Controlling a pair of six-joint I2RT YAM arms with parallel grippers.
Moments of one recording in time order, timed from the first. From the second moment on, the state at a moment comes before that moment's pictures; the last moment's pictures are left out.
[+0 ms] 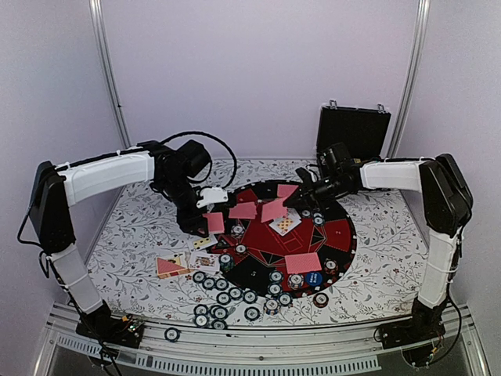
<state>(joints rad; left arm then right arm) -0.65 1.76 1.46 -1.01 0.14 0.71 0.49 1.98 1.36 -0.20 -0.93 0.75</state>
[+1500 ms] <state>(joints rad) -0.62 1.69 1.39 -1.02 0.15 0.69 0.87 2.32 2.02 -1.09 0.34 0.35</state>
